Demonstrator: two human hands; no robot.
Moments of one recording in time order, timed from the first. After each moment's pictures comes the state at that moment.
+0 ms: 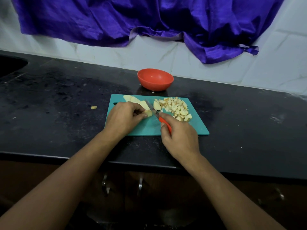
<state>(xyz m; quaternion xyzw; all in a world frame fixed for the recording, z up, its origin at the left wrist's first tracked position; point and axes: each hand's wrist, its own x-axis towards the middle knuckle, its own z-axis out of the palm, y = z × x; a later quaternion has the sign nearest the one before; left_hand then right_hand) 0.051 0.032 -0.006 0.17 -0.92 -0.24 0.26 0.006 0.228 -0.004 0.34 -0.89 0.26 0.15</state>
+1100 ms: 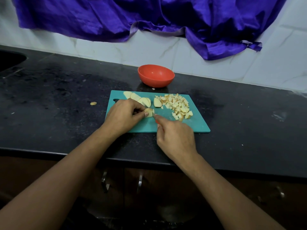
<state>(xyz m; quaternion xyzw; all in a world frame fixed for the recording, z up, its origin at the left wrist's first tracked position) 0.053 0.028 -0.010 0.12 -0.93 -0.26 0.25 0.014 0.219 -0.007 0.38 -0.90 0.14 0.16</state>
